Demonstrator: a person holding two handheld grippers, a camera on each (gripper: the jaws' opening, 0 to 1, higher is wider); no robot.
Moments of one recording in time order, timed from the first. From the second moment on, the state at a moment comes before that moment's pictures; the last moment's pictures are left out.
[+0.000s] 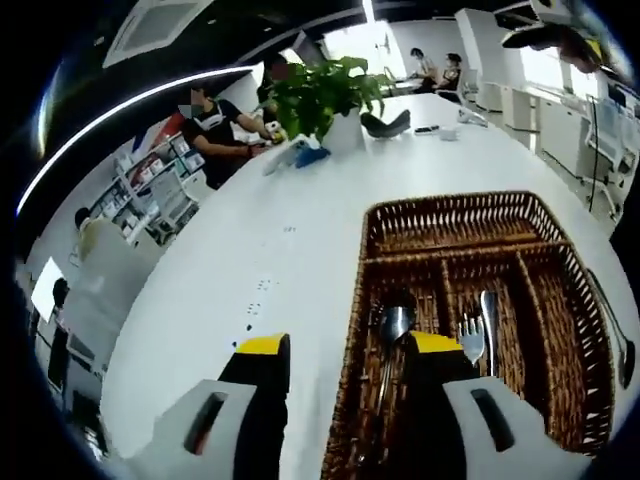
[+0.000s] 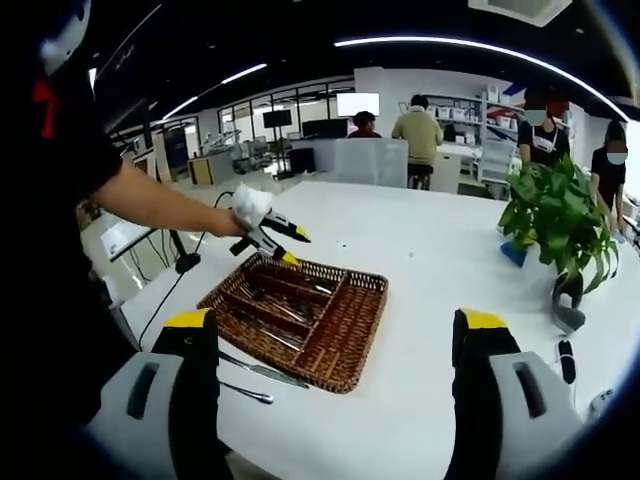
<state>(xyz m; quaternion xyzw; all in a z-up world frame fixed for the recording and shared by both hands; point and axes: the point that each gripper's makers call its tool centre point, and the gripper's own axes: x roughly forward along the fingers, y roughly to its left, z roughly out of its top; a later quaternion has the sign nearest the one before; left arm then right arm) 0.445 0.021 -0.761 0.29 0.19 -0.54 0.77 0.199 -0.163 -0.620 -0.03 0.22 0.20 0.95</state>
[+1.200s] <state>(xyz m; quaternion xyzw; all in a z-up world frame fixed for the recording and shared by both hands) 0.259 0.169 -0.681 0.10 0.26 -0.36 0.89 0.212 -0.164 -0.645 -0.04 0.20 0.25 0.95</state>
